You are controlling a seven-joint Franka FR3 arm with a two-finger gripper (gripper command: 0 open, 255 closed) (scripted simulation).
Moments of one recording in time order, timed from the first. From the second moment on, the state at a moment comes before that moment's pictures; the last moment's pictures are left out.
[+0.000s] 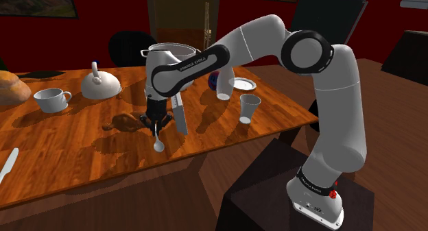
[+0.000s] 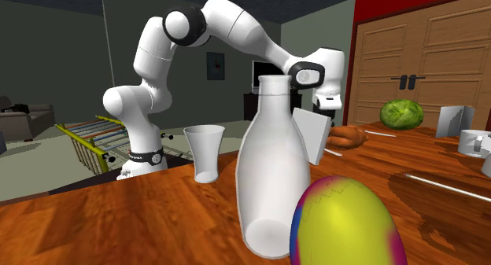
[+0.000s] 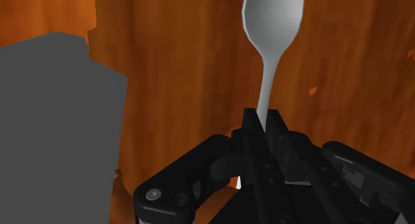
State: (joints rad) arm 0.13 0.52 0.37 -1.67 0.03 2.18 0.84
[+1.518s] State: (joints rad) arm 0.12 0.41 0.38 -1.52 0.06 1.93 0.86
